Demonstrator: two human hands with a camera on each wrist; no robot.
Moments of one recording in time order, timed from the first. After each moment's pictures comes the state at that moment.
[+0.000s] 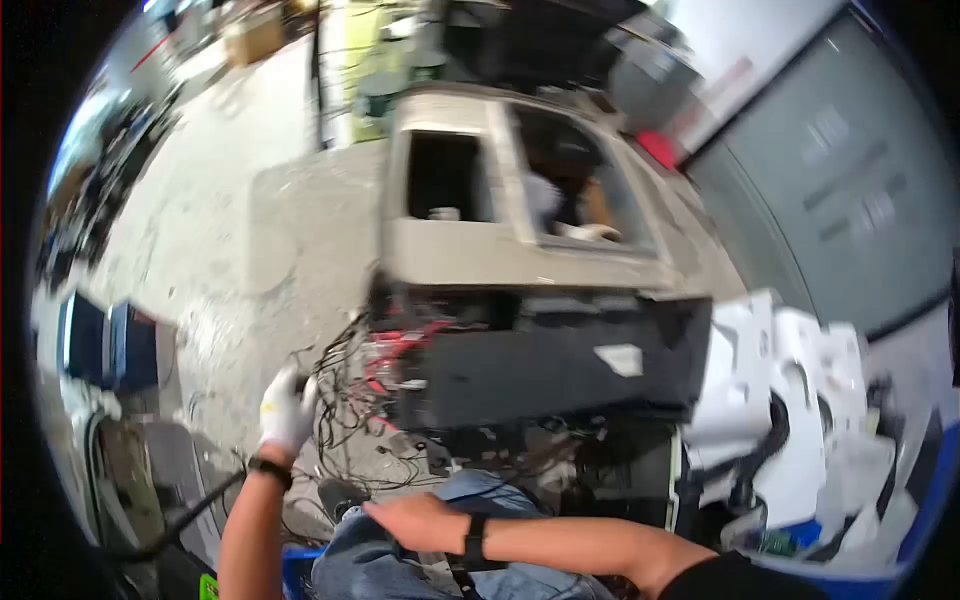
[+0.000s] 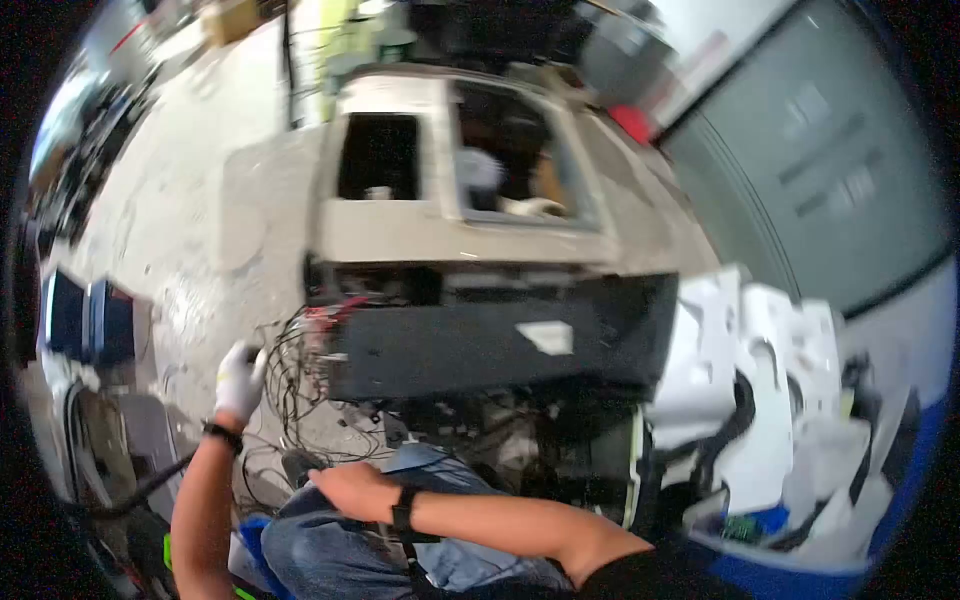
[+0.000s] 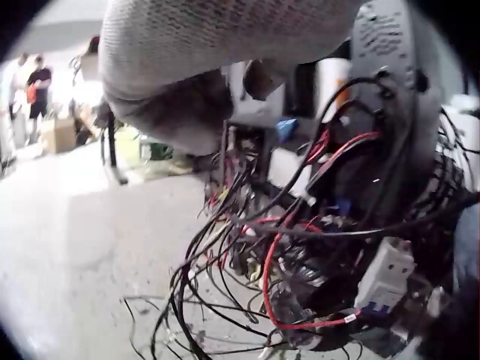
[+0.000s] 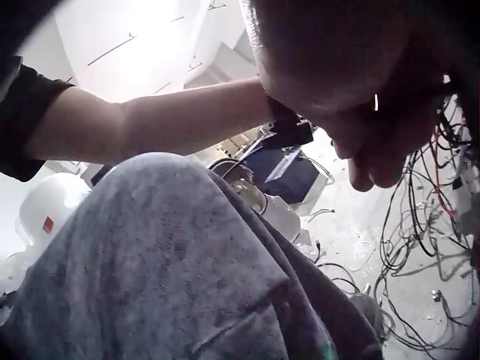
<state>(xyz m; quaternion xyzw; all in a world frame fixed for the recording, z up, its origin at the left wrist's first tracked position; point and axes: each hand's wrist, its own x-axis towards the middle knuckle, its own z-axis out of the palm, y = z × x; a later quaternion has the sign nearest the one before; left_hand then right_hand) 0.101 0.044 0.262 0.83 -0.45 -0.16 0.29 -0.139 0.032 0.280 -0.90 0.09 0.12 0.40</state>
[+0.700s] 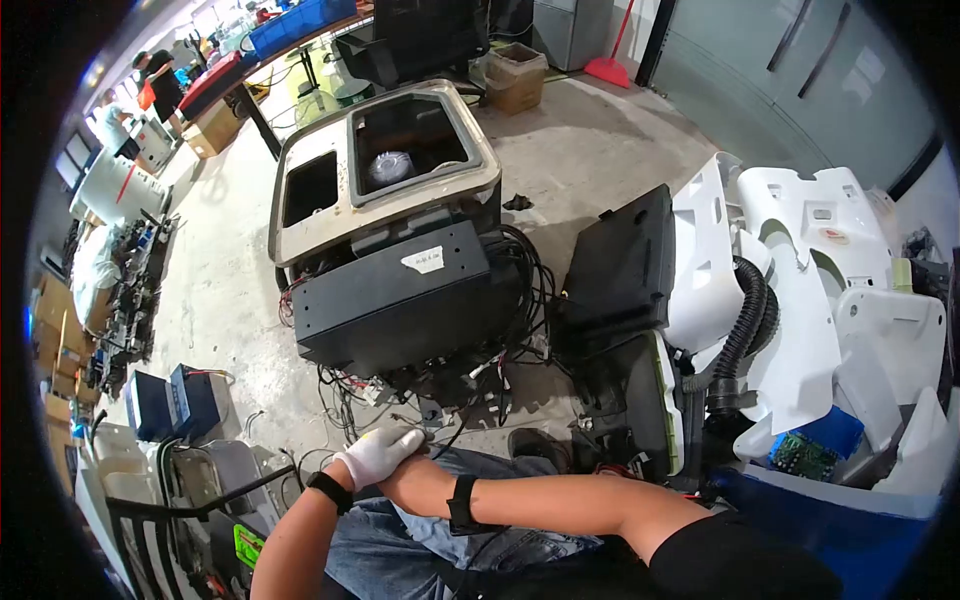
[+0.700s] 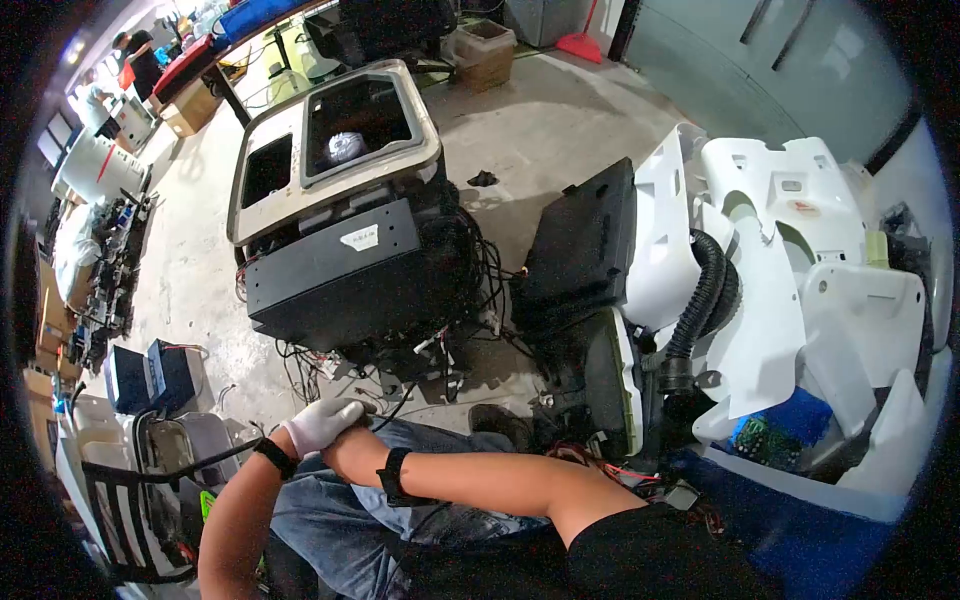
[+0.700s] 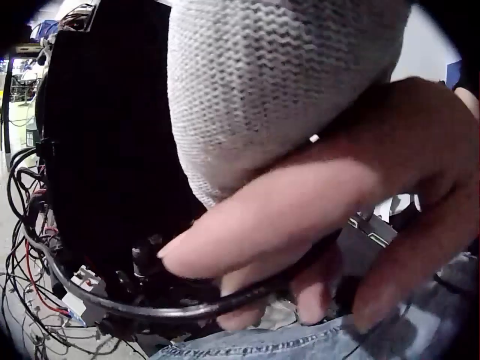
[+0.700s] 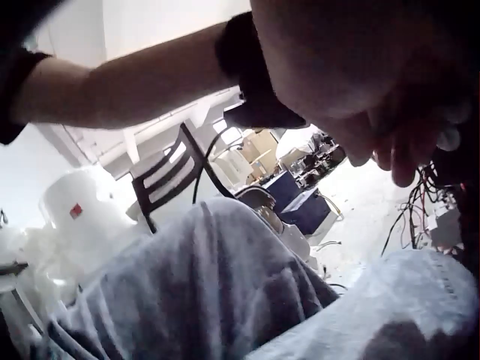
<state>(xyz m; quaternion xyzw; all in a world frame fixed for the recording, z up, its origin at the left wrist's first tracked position) -0.146 0.060 0.376 0.66 -0.56 -0.50 0.03 -0.272 0.064 0.332 -0.94 0.10 -0.05 0.31</state>
